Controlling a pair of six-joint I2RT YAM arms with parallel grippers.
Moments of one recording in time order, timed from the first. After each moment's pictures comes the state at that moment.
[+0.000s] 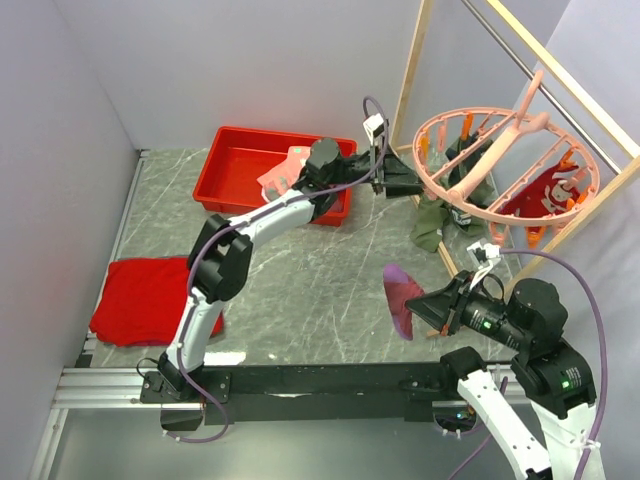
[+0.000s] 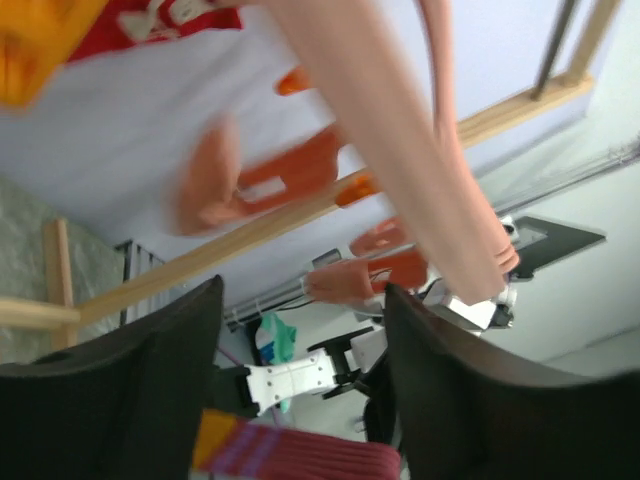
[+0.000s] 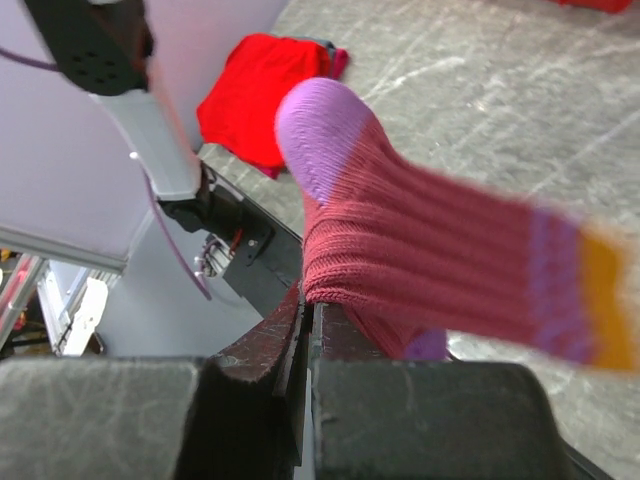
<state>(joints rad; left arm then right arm) -0.73 2.22 1.90 0.78 0.91 -1.51 0.32 0.37 0.98 -0.91 -0.56 0.49</state>
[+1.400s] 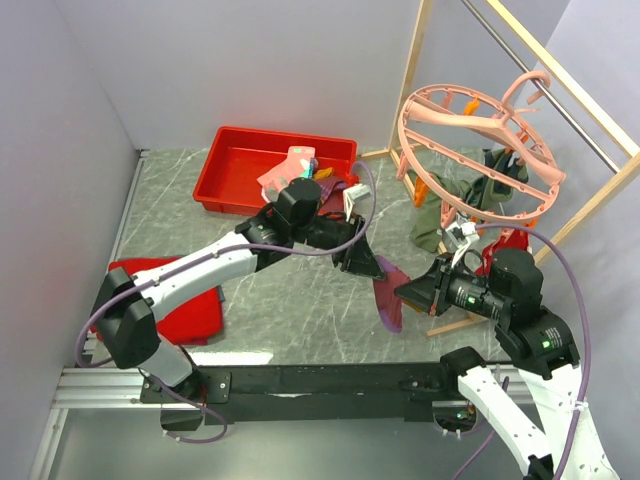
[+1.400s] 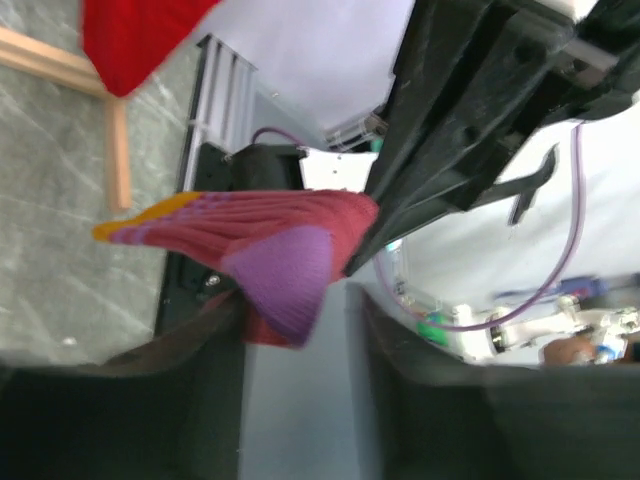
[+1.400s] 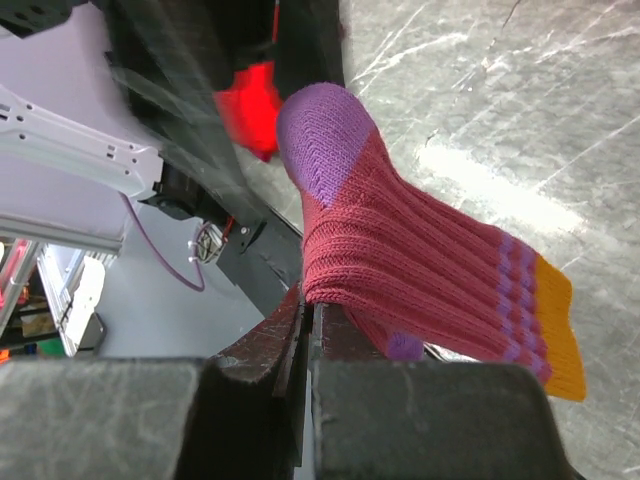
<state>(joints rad) -0.87 1.53 1.29 0.02 0.89 -0.69 0.32 0.54 0.98 -0.87 -0.60 0.44</state>
